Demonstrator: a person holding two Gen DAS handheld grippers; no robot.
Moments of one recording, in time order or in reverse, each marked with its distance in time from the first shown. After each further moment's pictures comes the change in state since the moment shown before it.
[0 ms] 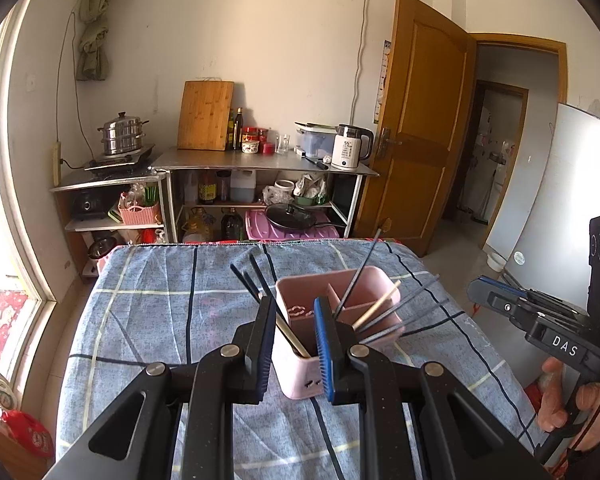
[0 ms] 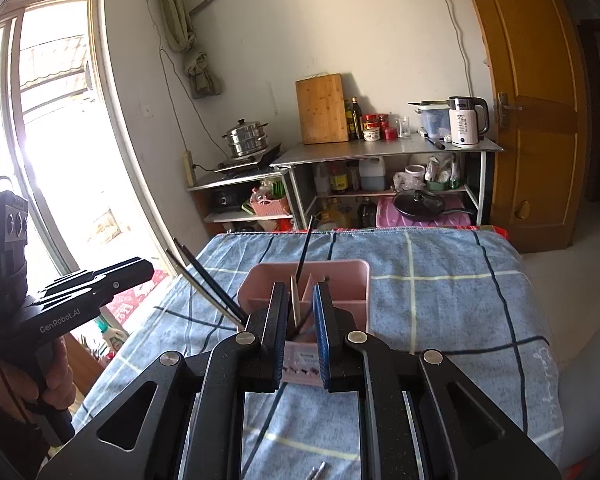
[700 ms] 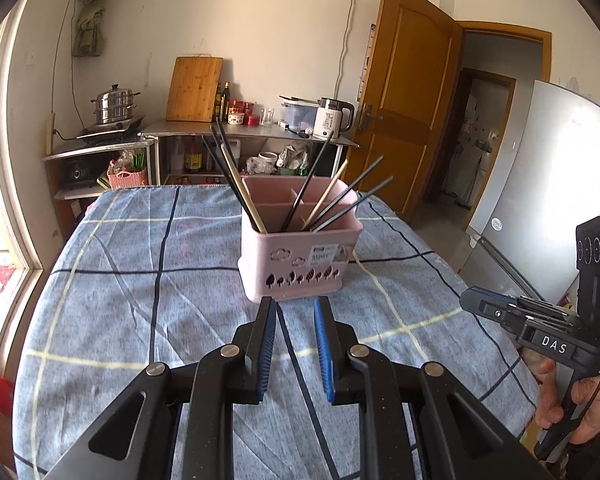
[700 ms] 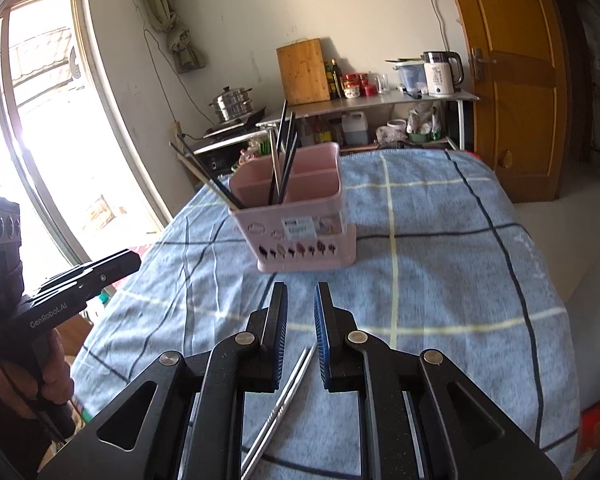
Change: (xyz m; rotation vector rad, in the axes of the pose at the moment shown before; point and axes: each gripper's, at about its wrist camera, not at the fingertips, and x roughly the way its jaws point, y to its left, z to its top) left arm -0.037 -0.030 -0.115 -0.014 0.064 -0.057; right arm -0.043 -0.011 -0.104 0.065 0.115 -0.031
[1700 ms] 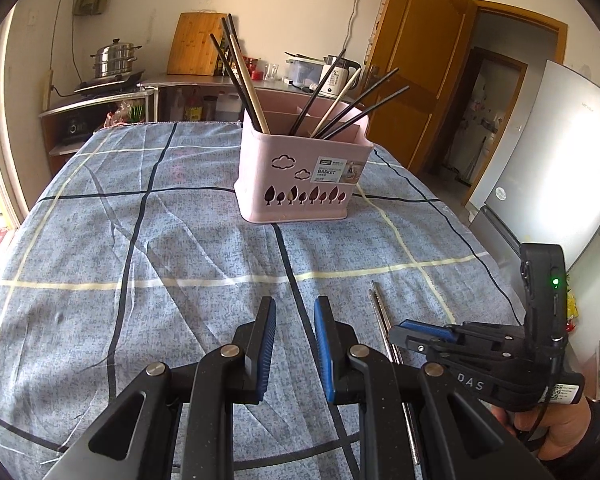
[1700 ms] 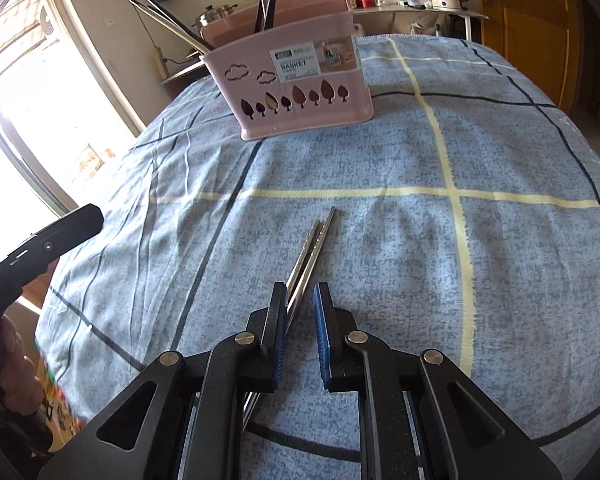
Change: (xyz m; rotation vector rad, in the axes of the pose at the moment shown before) left arm 0.032 0.008 -0.060 -0.048 0.134 -0.016; right arm 0.088 0.005 -0.085 0.036 0.291 -0.018
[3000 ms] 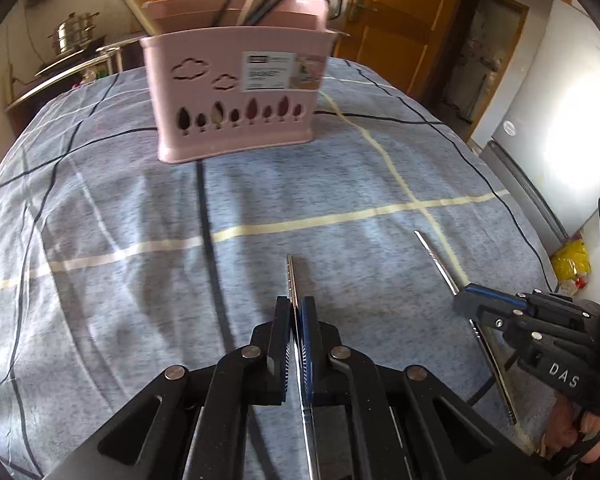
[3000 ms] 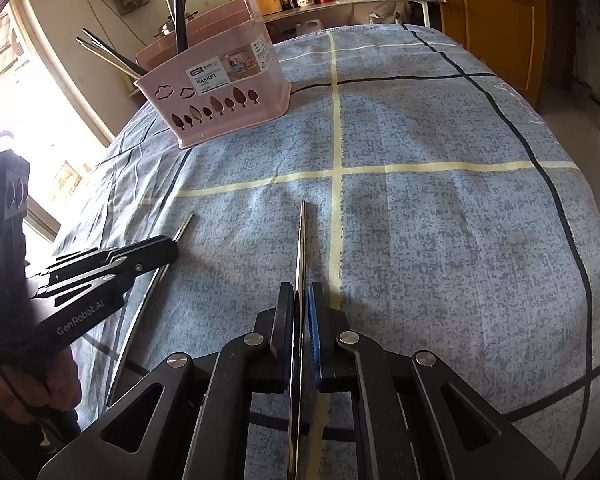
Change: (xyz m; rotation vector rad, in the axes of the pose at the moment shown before) left arm 0.100 -0.048 -0.008 0.064 0.228 0.019; right arm -0.027 -0.059 -0.008 0.087 0.005 -0.063
